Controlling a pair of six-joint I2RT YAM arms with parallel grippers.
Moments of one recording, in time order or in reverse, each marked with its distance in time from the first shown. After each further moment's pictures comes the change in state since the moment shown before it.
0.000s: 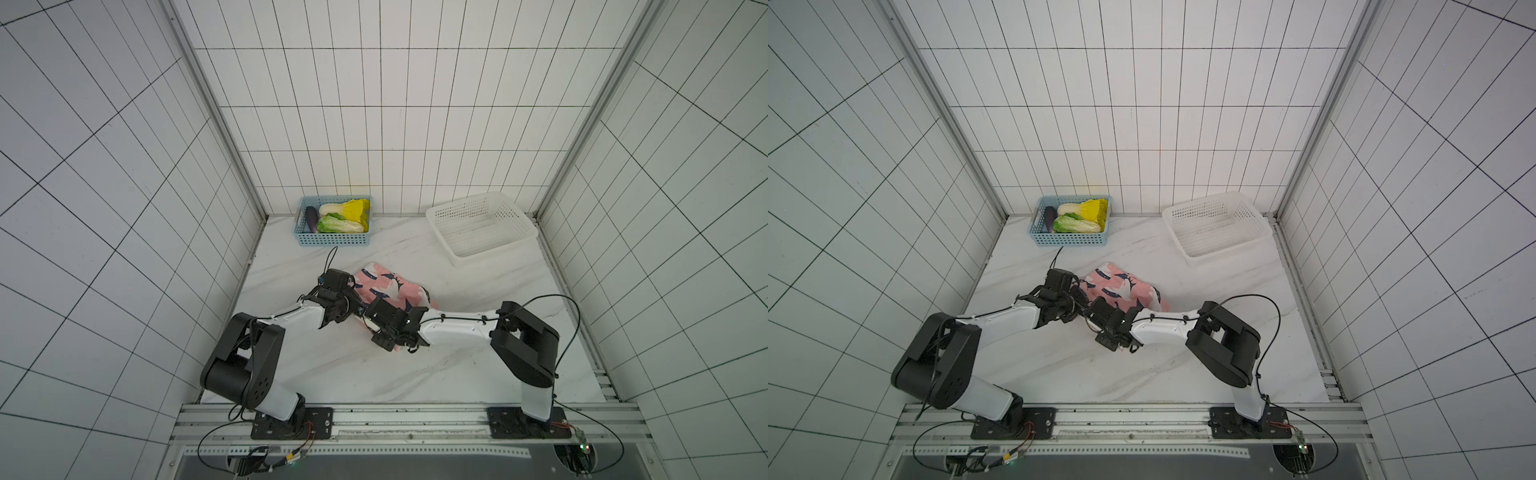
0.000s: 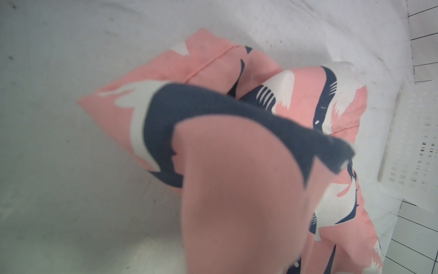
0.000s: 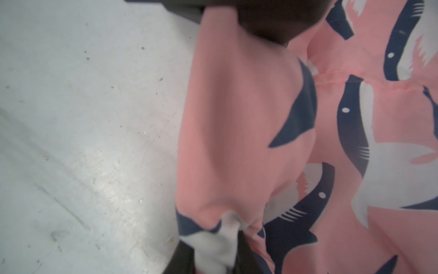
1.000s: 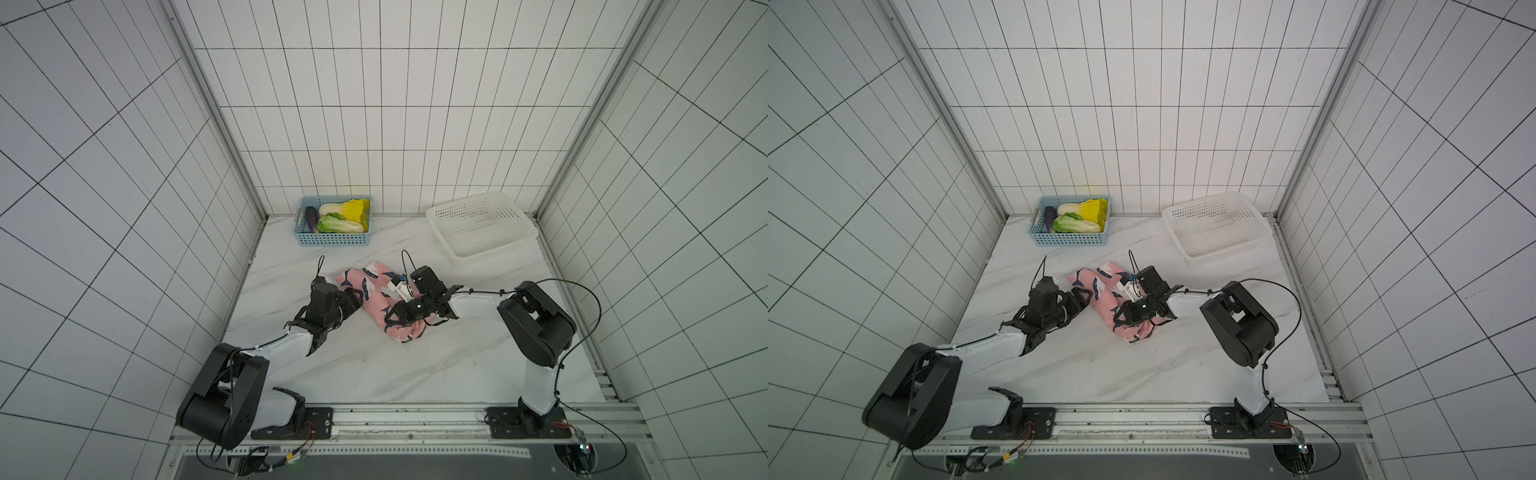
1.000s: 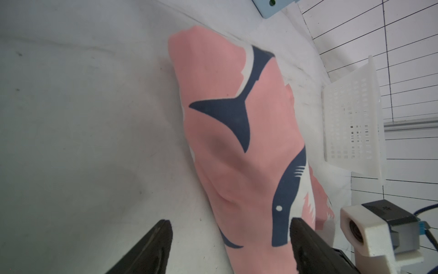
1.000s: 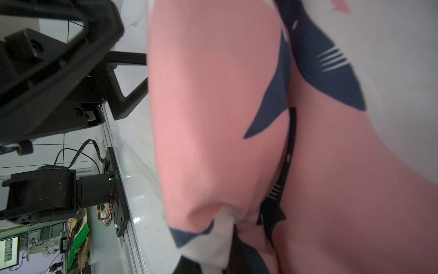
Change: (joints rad) left arm 0.013 -0.164 -0.261 0.401 0.034 0.067; right arm -0.367 -0.008 -0.179 0.302 -0.824 0.535
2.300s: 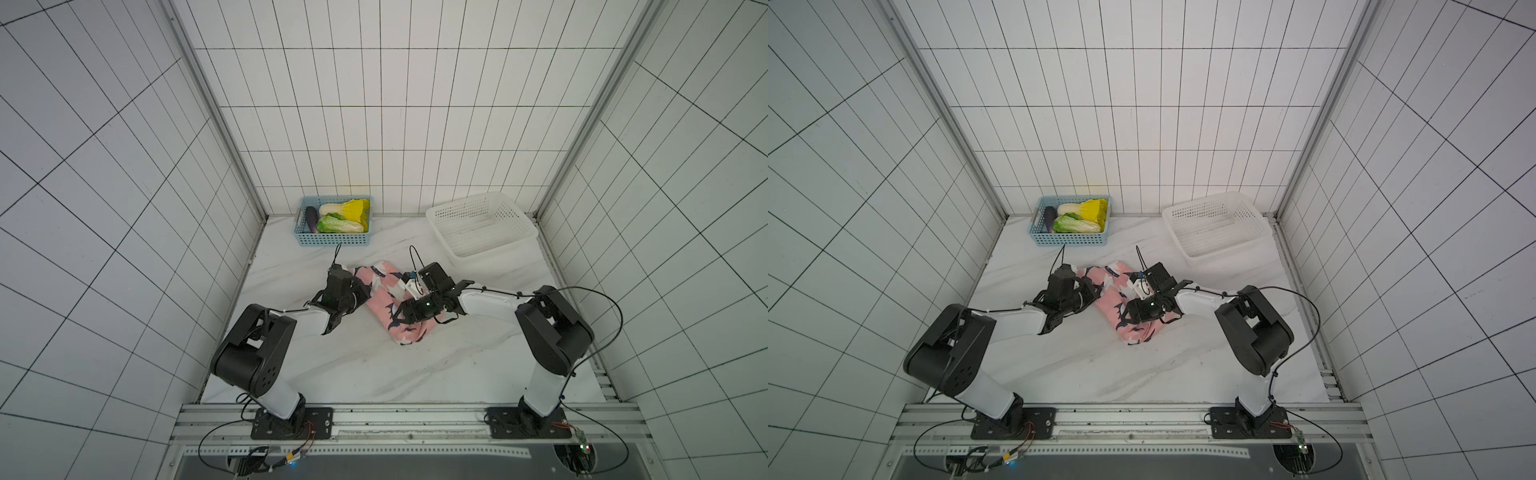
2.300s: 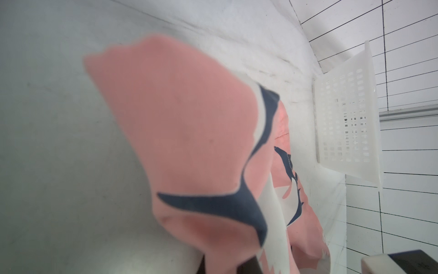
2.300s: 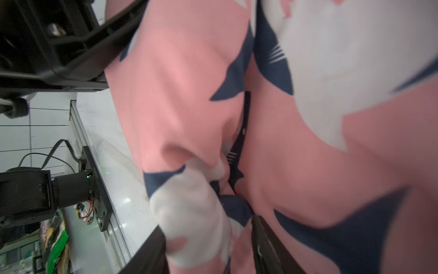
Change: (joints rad) left arm -0.048 0.224 0.187 0.025 0.006 0.017; right arm -0.039 -0.146 0.006 -0.281 0.195 -0.126
